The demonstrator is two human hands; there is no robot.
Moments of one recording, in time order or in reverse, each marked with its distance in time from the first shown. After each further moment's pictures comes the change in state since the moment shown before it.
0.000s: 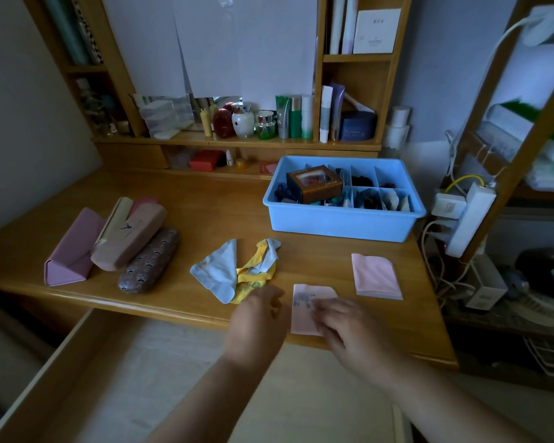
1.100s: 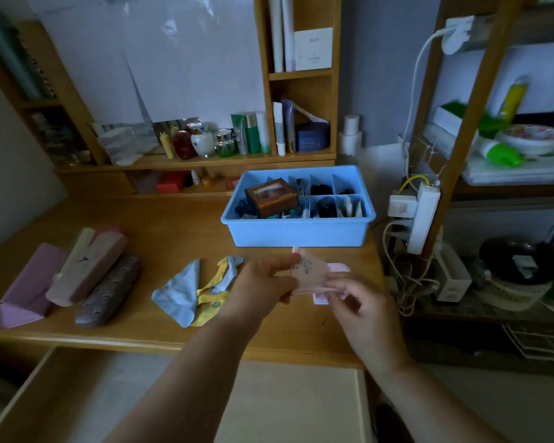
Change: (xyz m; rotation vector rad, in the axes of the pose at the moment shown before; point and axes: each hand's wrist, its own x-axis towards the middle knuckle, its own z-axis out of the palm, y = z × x) left_hand 0.051 0.081 0.013 -0.524 -0.285 -0.089; right_hand -0.016 0.029 -0.049 0.428 0.577 0.329
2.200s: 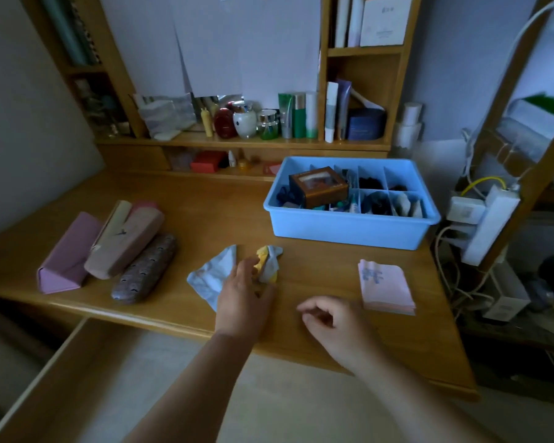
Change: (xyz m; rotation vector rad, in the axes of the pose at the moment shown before) left_hand 0.006 -0.088 -0.058 0.530 0.476 0.109; right_hand -0.002 -0.002 0.085 -0.049 -0.566 0.219
